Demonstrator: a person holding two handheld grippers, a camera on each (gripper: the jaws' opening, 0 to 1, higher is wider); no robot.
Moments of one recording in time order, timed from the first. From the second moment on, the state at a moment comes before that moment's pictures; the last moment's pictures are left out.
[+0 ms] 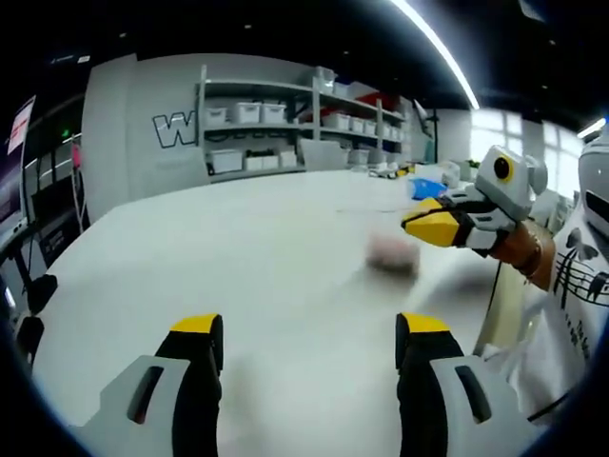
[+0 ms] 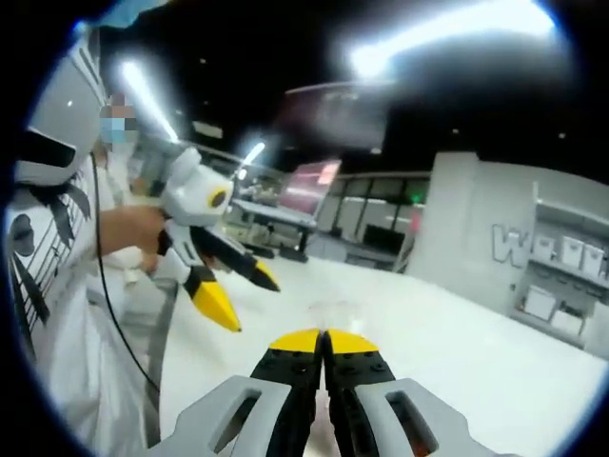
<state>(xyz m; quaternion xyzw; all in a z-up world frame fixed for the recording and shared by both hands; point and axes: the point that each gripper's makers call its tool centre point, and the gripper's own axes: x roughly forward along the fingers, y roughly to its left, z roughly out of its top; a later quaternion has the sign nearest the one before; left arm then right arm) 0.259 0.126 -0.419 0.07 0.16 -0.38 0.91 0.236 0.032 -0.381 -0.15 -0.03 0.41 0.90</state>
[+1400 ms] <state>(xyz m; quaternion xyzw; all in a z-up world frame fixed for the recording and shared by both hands) 0.251 0.130 -0.430 0.10 0.17 -0.39 0.90 0.228 0.070 -0.430 -0.38 -0.01 0.39 0.84</state>
